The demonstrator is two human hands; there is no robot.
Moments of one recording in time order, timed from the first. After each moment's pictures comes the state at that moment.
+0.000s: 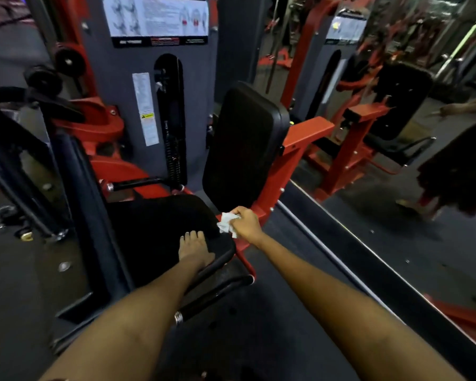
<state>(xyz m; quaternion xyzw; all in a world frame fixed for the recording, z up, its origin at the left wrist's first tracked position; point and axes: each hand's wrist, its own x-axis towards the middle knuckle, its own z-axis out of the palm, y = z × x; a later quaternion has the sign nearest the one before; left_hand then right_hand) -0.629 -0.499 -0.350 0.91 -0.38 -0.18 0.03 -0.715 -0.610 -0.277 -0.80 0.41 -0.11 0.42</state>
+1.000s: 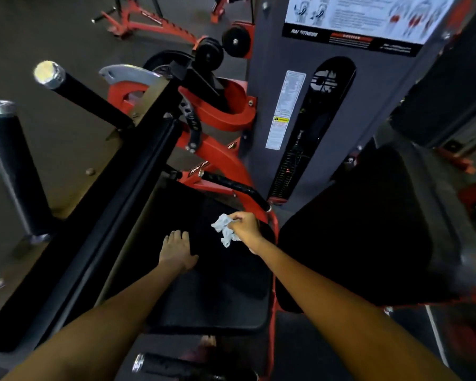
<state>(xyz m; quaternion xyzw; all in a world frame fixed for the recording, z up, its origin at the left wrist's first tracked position) -0.489 -0.512 -0.382 0.98 -0.02 -0.18 0.03 -0.465 -0.688 -0.332 -0.80 0.16 0.13 0.56</state>
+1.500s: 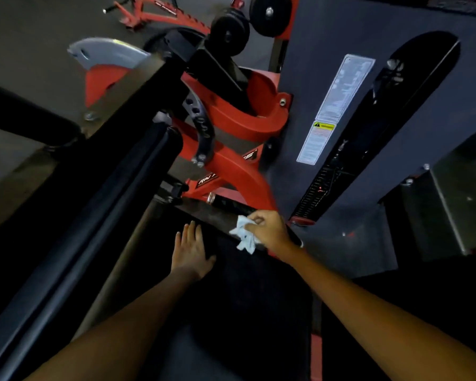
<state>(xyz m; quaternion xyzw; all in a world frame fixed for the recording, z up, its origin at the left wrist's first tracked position) -0.313 -0.520 -0.483 0.99 0.00 -0.12 0.07 -0.282 -0.704 -0.434 -0.87 0.06 0.06 0.48</state>
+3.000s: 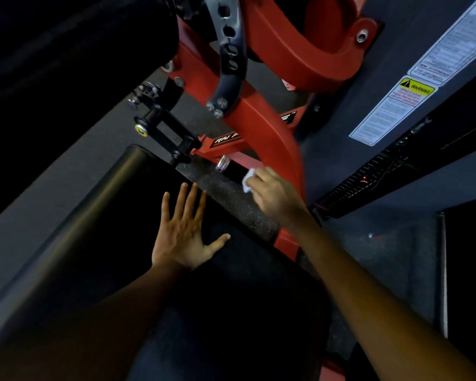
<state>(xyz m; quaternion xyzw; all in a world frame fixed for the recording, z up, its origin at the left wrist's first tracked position) -0.293 -0.522 -0.565 1.00 0.02 0.01 0.00 -0.176 -0.706 -0.543 -0.91 -0.38 -0.05 0.15</state>
